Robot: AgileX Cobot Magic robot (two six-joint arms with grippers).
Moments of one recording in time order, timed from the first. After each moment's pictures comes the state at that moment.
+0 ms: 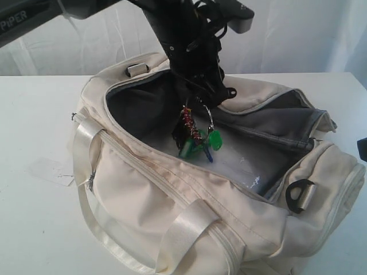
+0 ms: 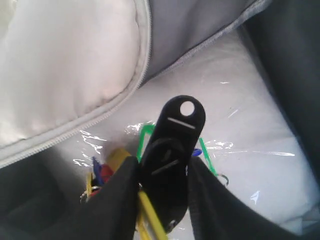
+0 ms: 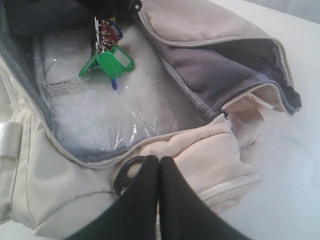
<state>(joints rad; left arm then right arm) -0.76 2.06 -2.18 -0.18 1.30 0.51 0.29 0.63 -0.70 0.33 0.83 -0.41</state>
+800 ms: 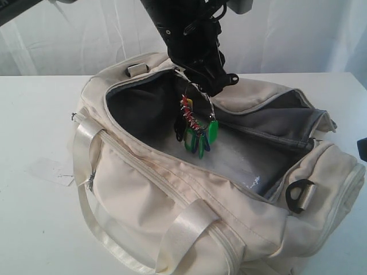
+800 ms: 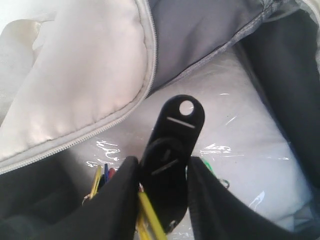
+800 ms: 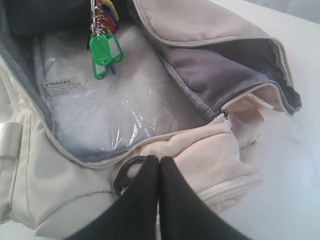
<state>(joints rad) -0.76 2.03 -2.21 -0.18 1.32 0.51 0.29 0.63 -0.70 0.33 0.83 -0.41</state>
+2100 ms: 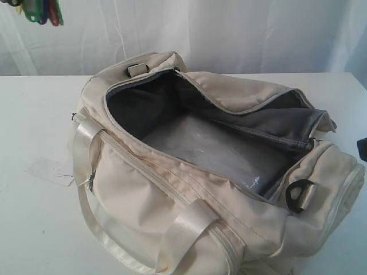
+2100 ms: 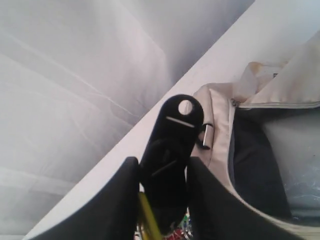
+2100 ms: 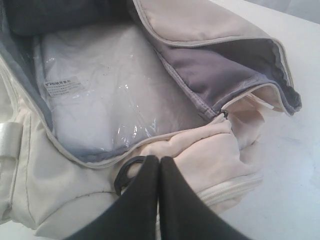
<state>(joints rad) -0.60 1.49 -2.17 0.18 1.32 0.37 0.29 0.63 -0.70 0.33 0.83 -0.41</state>
